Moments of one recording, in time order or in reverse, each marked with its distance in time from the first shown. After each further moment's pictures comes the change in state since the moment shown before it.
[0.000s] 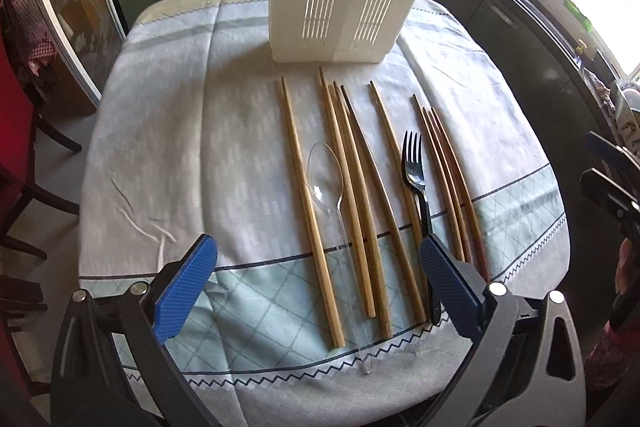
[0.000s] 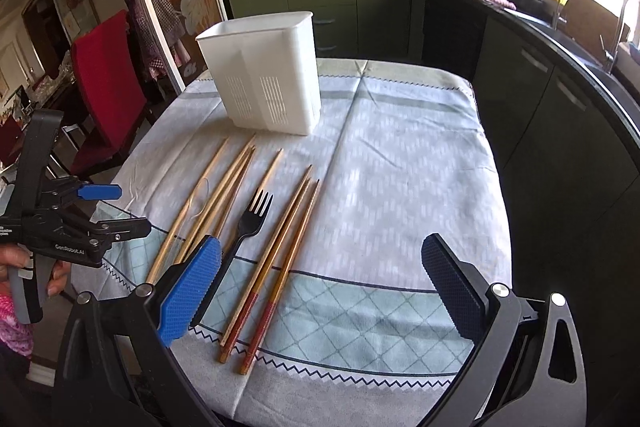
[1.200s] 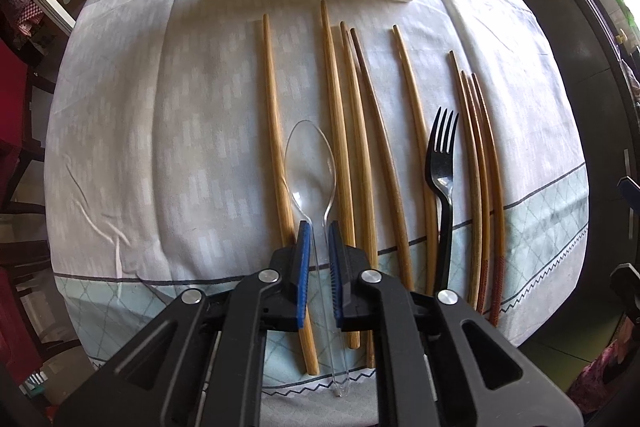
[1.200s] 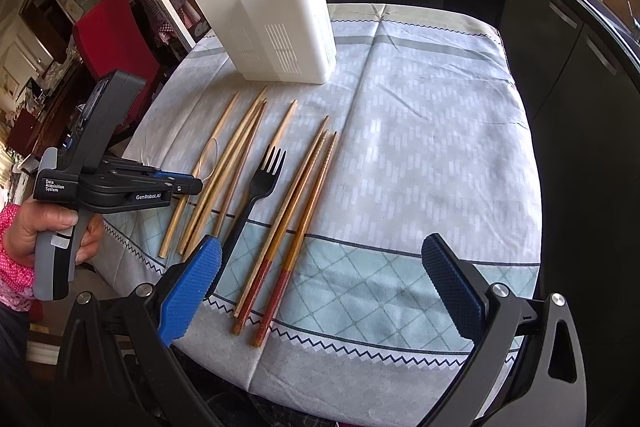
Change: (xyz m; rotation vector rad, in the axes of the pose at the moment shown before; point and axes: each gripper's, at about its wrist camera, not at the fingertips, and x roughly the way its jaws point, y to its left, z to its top) left arm 0.070 -0.019 0.035 -0.038 0.270 0.060; right arm 0.018 0.002 0.004 0.003 0.171 0.073
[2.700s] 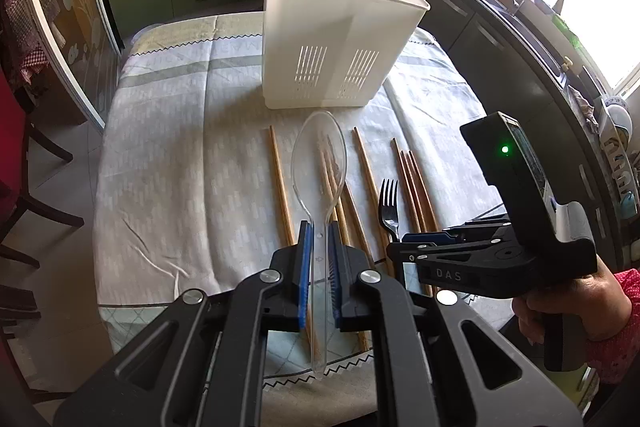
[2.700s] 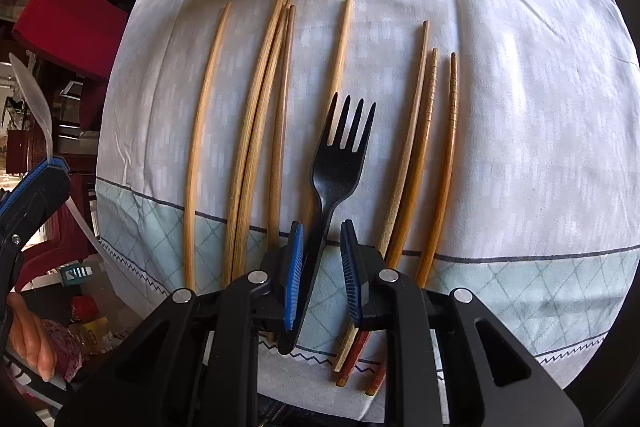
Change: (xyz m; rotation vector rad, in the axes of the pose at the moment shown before) left arm -0.102 0.025 -0.028 0.071 -0.306 -0.099; right arm 0.144 0.056 0.043 0.196 0.425 0.056
